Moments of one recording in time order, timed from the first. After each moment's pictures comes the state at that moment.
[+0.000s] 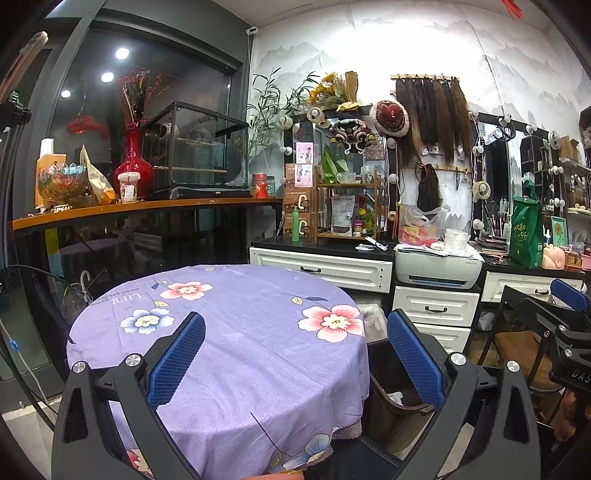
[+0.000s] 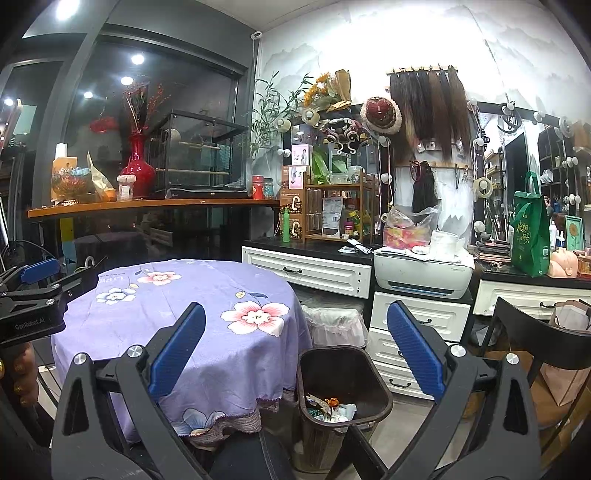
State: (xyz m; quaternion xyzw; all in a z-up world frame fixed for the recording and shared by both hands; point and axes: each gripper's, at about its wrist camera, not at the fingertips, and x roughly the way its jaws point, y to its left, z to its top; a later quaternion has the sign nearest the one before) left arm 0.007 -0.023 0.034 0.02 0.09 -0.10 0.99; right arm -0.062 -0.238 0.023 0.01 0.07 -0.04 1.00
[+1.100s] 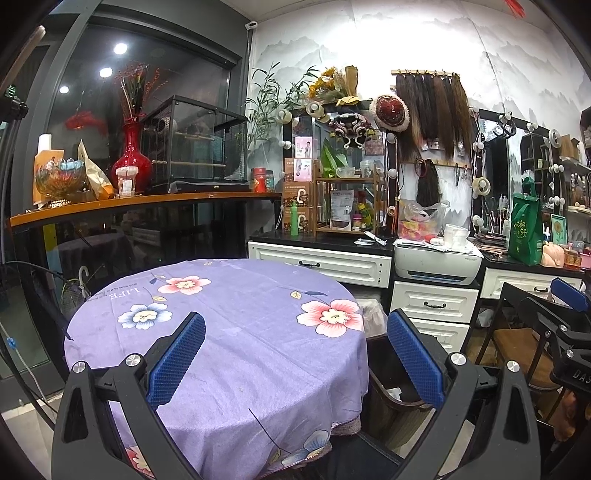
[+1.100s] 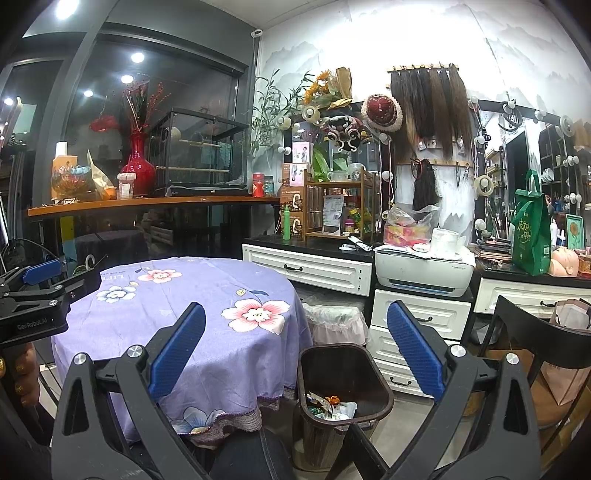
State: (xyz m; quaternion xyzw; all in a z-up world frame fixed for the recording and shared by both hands) left arm 0.011 -0.026 0.026 0.02 0.11 -0.10 0.99; right arm -0.061 -0.237 0.022 0.01 0.07 -0.04 1.00
